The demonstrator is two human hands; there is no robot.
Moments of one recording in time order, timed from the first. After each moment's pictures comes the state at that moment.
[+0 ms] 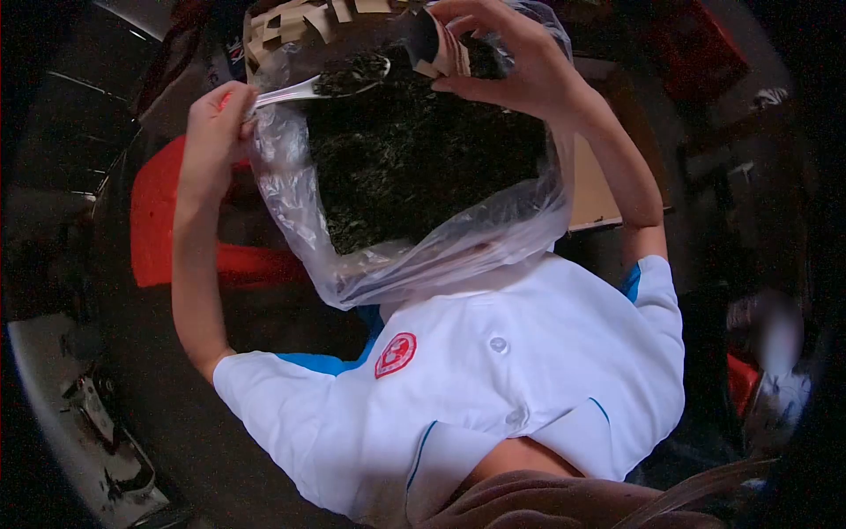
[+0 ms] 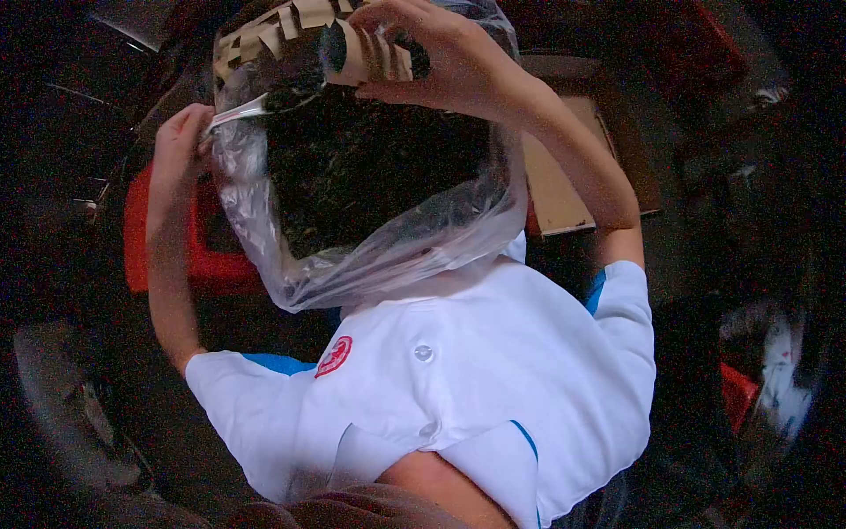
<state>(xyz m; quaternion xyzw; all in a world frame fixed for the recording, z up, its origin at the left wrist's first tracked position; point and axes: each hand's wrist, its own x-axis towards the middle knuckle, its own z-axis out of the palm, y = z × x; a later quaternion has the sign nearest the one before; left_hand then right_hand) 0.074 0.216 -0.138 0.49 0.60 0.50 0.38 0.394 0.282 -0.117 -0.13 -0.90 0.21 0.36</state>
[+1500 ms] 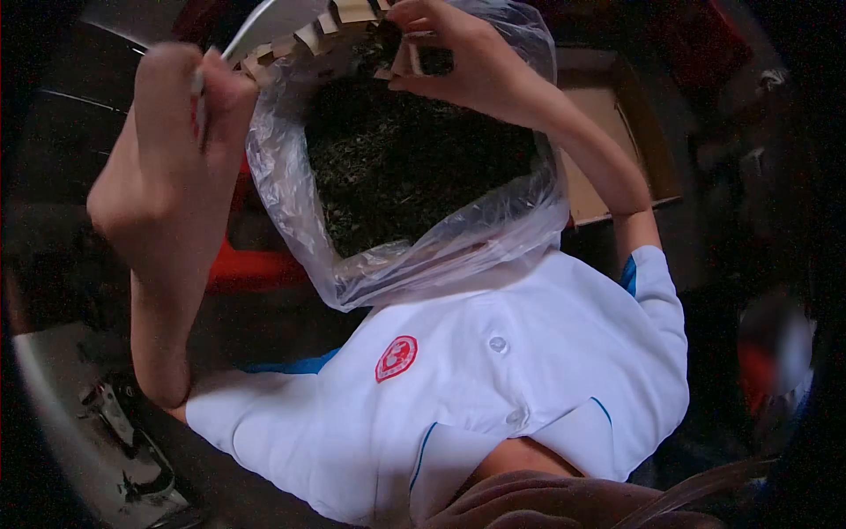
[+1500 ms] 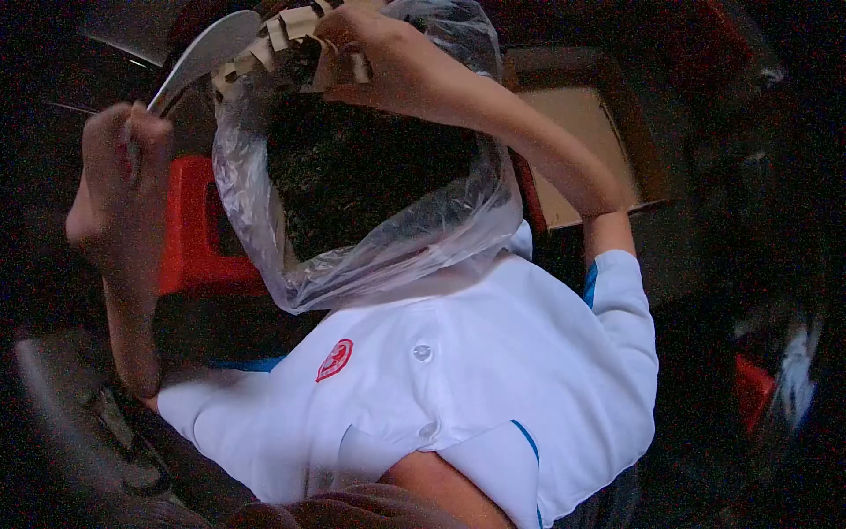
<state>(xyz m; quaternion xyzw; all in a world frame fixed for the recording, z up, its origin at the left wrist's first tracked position) 0.158 0.169 -0.032 0.75 0.43 0.21 -0.45 0.374 0.290 -0.132 -0.22 -0.87 0.23 0.39</state>
